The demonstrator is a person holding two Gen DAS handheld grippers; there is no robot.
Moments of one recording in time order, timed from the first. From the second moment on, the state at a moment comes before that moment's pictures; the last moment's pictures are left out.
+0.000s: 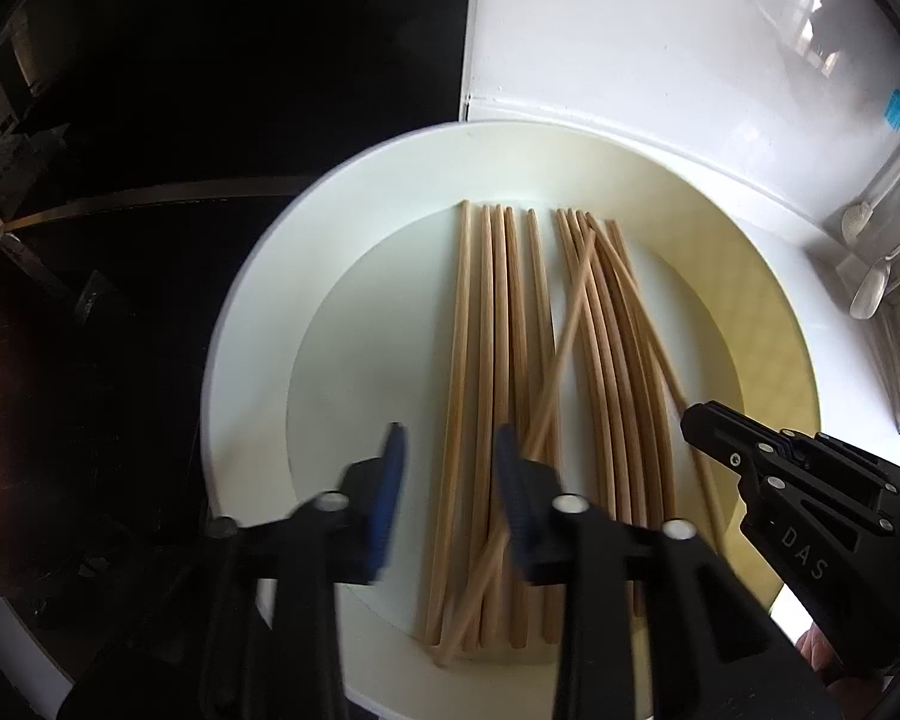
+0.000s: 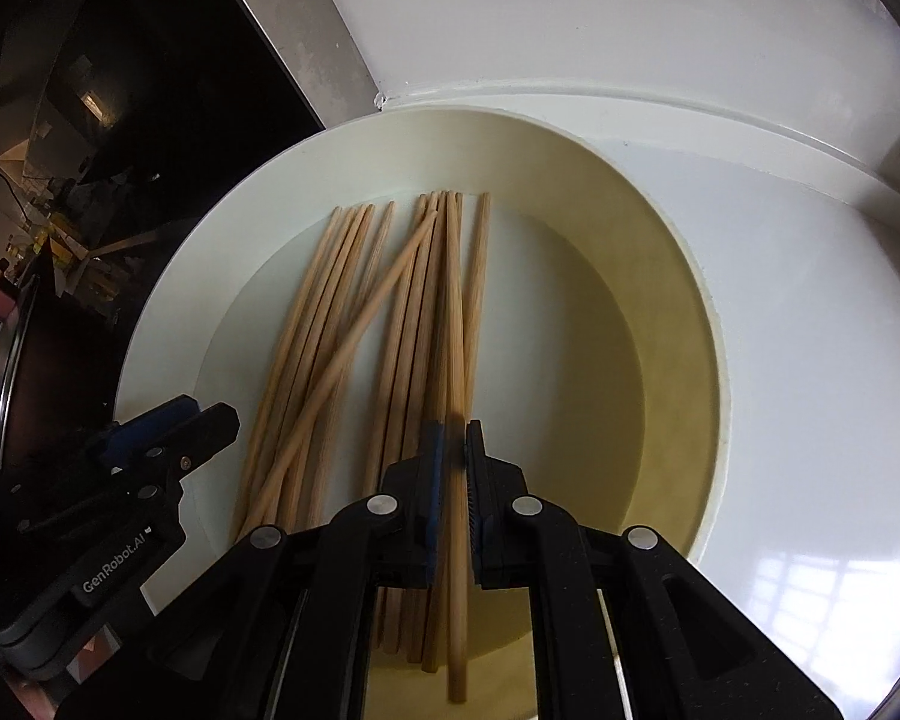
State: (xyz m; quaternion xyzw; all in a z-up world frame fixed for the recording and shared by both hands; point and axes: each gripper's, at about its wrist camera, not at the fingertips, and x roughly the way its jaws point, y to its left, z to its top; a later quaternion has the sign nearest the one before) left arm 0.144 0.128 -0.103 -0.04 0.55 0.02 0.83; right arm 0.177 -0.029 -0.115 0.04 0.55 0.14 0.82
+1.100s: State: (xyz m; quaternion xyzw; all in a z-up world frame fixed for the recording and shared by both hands) left arm 0.085 0.126 -0.036 -0.06 0.50 0.05 0.86; right arm 0.110 -0.056 -0.042 0.02 0.49 0.13 0.86
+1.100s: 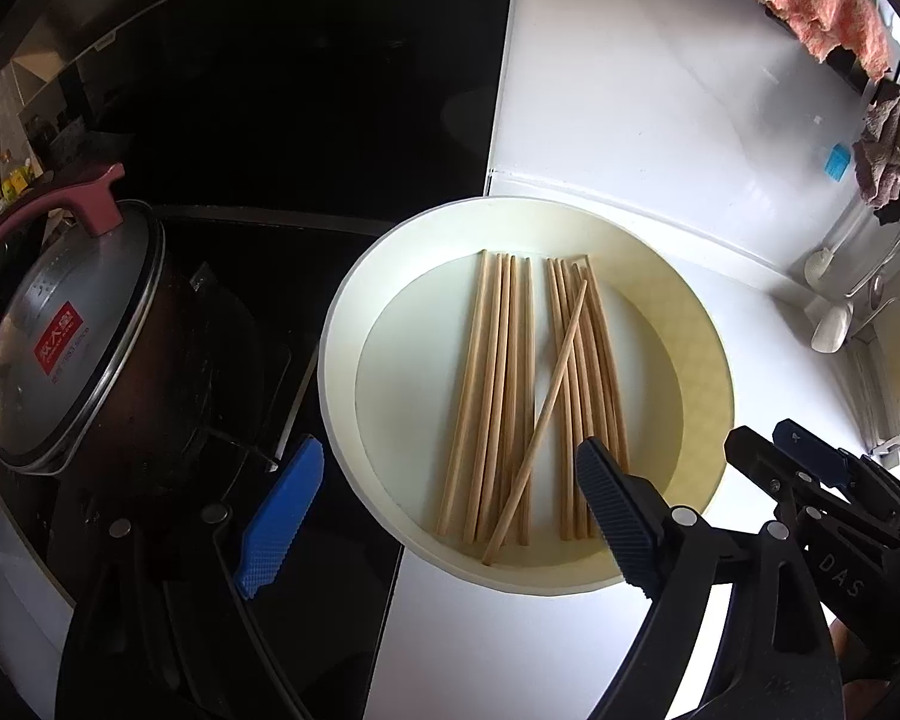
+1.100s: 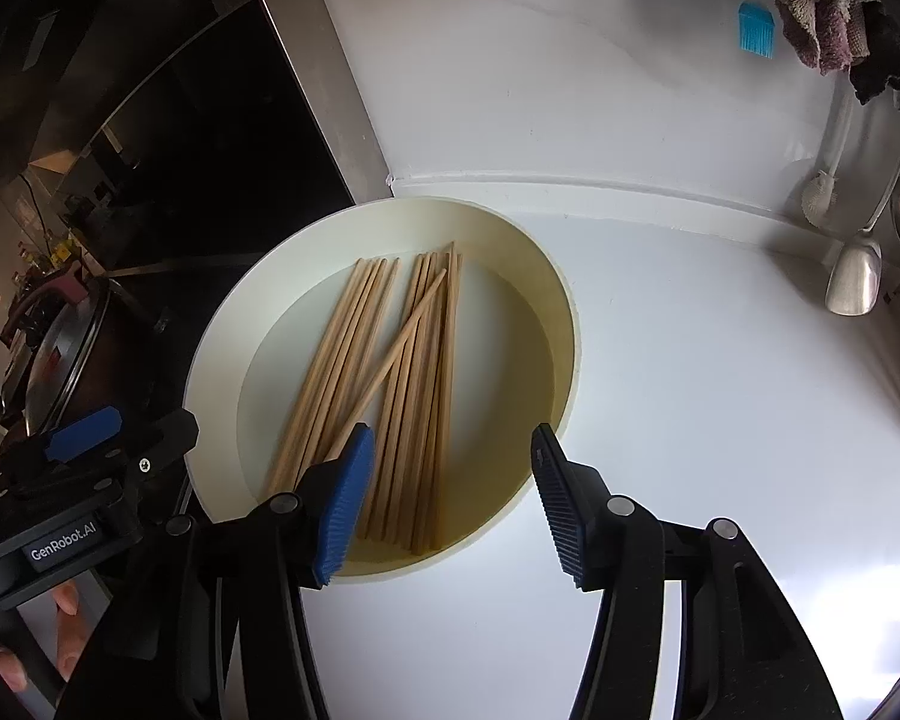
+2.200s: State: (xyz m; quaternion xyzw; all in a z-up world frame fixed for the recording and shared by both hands) left arm 0.086 0.130 -0.031 -0.05 0.49 0.06 0.87; right arm 0.104 -0.058 -0.039 0.02 0.48 0.12 0.87
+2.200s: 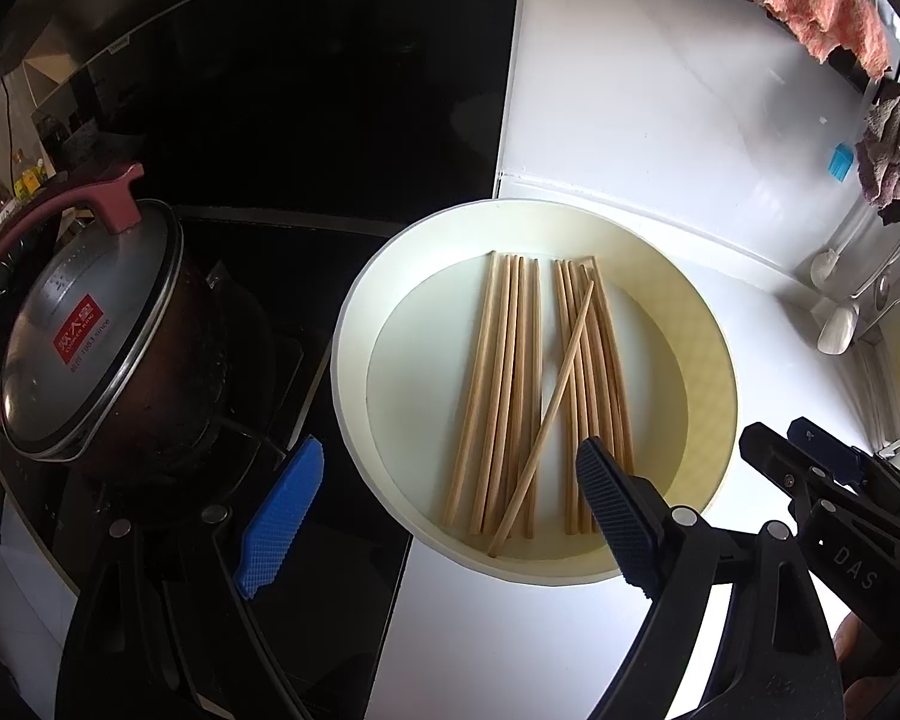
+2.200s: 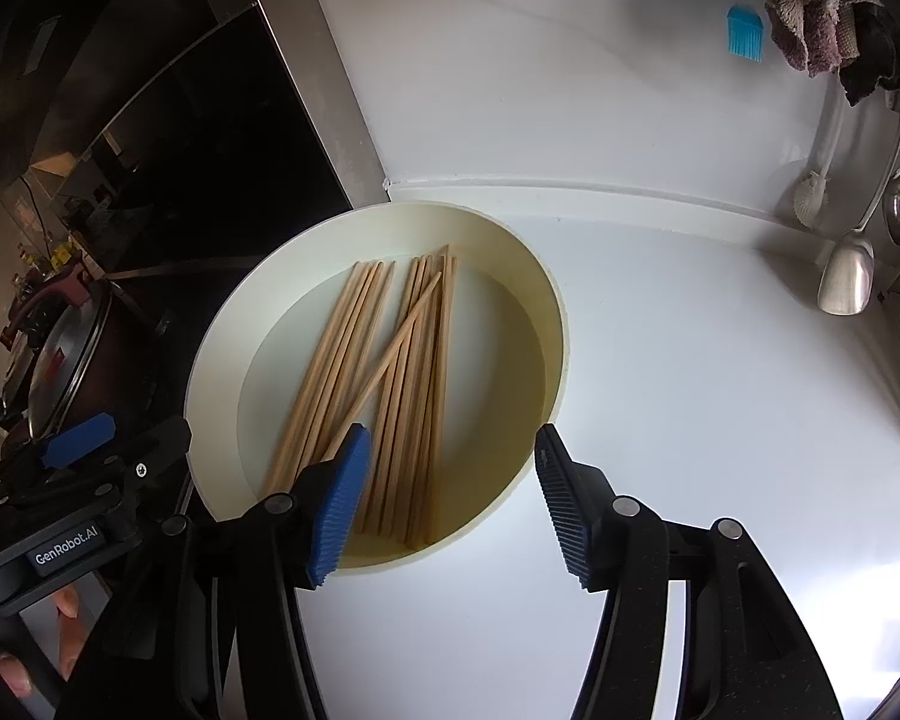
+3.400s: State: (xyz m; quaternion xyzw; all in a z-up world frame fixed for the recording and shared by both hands) left arm 0.073 0.128 0.004 -0.04 0.46 0.07 0.89; right arm 0.084 -0.059 -0.013 0.03 0.45 0.13 0.88
